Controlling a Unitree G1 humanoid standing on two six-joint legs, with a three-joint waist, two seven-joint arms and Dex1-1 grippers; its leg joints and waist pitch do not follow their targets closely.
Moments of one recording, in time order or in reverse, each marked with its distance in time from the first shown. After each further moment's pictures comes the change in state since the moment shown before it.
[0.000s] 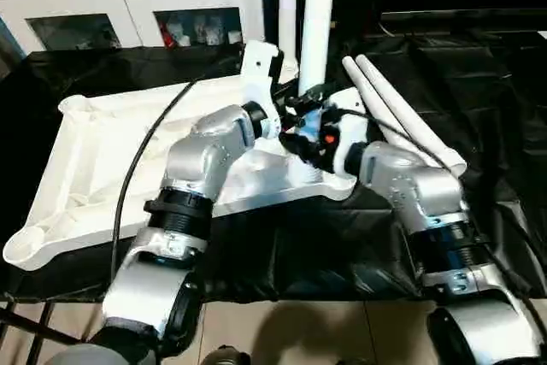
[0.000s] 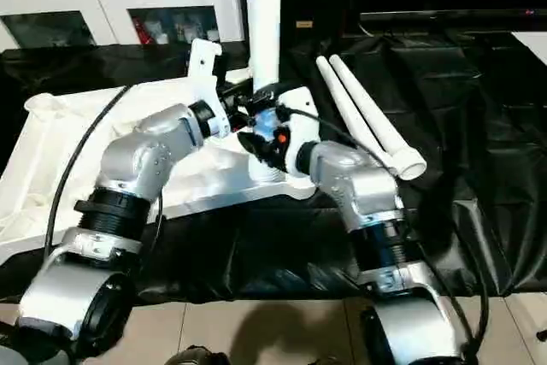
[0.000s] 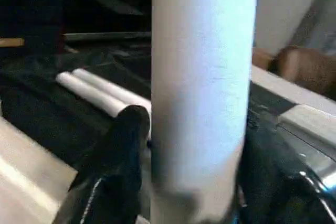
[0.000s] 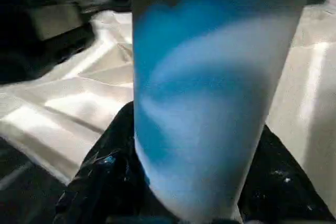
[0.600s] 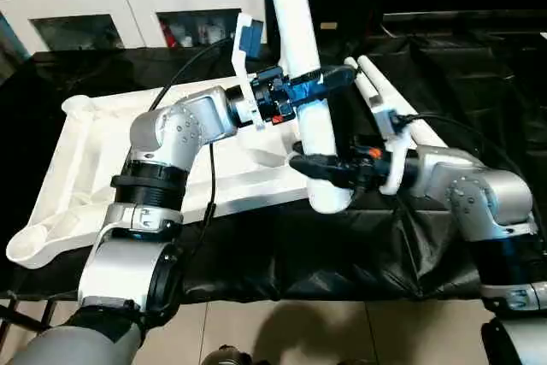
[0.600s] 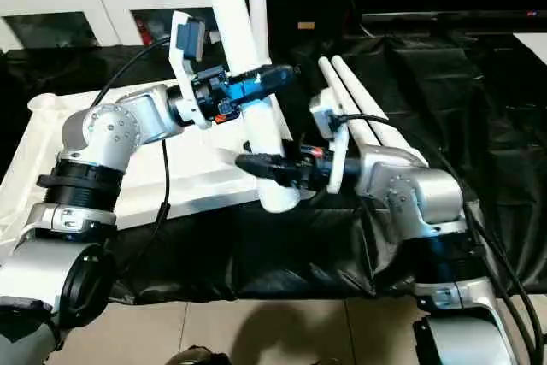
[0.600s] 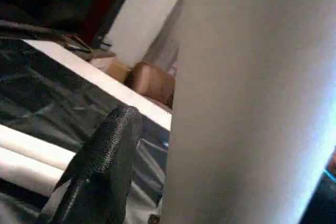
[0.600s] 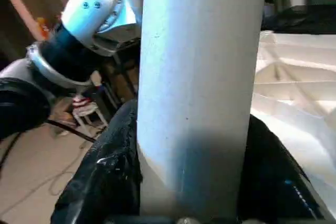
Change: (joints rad) left arm -0.092 0.092 0.082 0.025 -0.337 0.358 -0.396; right arm 0.072 -0.205 -0.008 -0.169 0.282 0.124 0.532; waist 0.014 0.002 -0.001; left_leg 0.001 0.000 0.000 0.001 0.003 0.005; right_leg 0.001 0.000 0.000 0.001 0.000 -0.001
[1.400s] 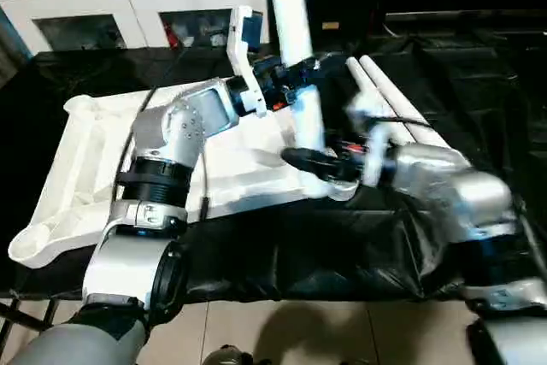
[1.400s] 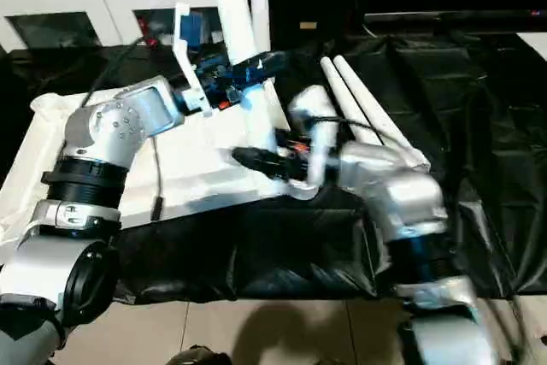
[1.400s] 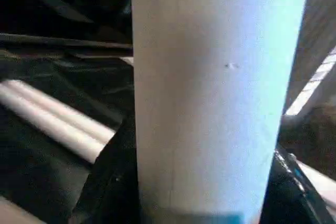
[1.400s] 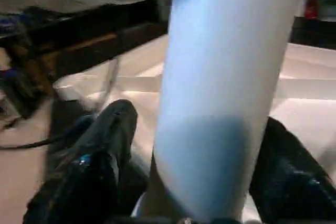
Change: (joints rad) left arm -0.018 -0.022 -0.001 0.012 0.162 -0.179 0.291; right arm -0.045 0.123 0.066 0.055 -0.238 -0.161 -0.341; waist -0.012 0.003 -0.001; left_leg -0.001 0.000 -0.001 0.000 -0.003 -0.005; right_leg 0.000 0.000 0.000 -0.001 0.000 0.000
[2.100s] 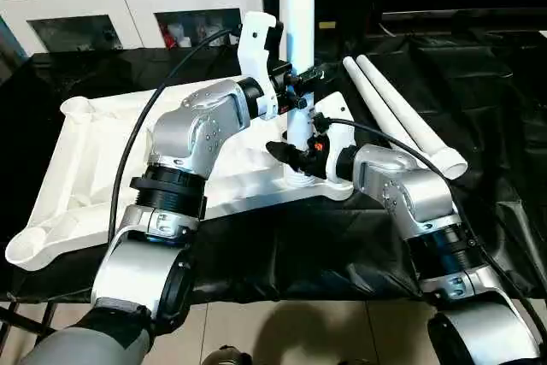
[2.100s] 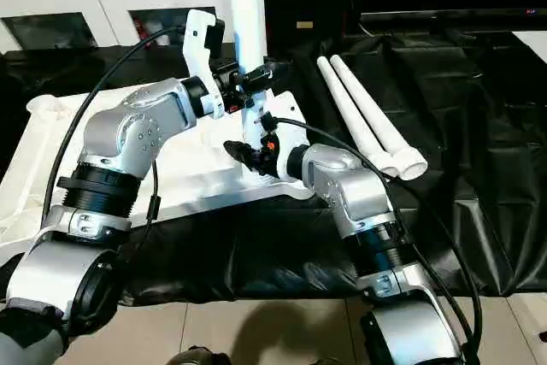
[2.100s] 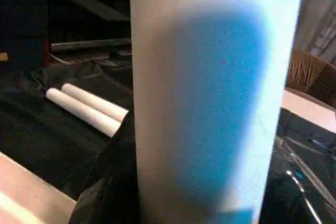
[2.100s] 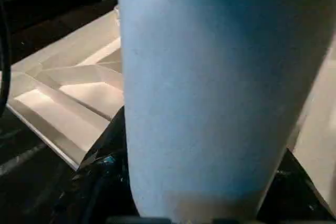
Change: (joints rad) left arm 0.022 -0.030 -0.083 -0.047 0.128 -0.097 0.118; right arm -0.028 0.114 0.012 0.120 -0.101 -0.013 -0.182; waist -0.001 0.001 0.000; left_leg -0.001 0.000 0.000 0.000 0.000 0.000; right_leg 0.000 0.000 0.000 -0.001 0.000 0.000
